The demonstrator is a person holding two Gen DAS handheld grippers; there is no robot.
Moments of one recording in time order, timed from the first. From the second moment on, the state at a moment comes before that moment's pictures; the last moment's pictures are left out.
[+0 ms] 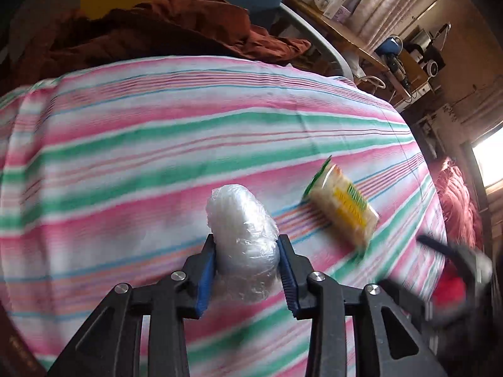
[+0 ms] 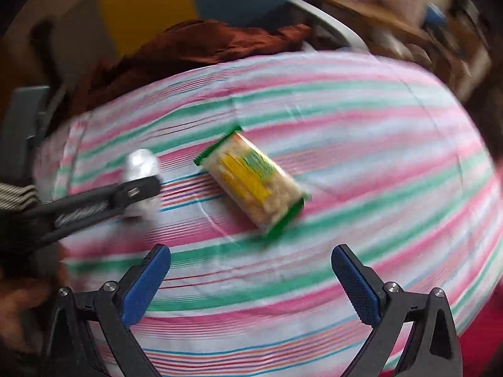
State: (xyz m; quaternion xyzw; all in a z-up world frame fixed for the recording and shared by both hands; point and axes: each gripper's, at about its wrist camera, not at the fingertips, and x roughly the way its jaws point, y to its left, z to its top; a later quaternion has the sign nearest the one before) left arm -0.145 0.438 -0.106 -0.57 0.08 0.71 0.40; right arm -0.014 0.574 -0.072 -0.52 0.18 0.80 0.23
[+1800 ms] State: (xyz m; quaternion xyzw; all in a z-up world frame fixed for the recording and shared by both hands) left arm -0.066 0.088 -0.062 -0.49 -0.06 0.82 0.30; right arm -0.133 0.267 -0.023 -0.50 0.10 0.85 -0.13
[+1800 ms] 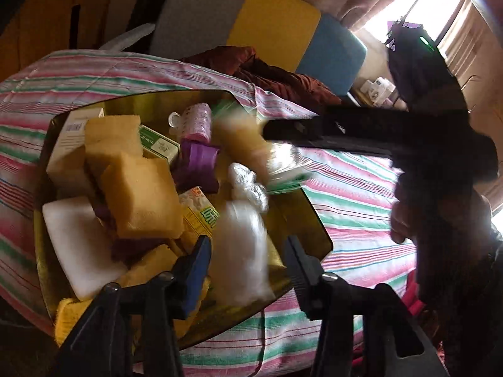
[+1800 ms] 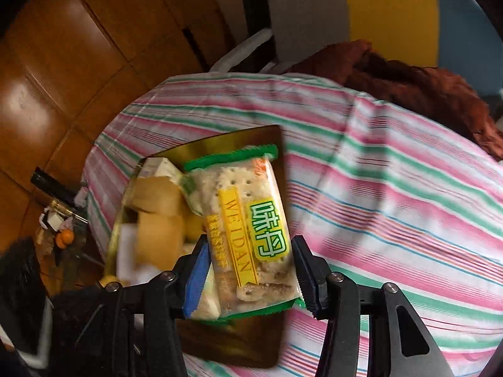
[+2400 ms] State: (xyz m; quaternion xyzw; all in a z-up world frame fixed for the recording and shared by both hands) left arm -0.052 0.053 -0.040 -0.43 -0.04 0.88 0.19; right arm -0.095 0.240 -0.034 -0.48 0.05 0.87 -0.08
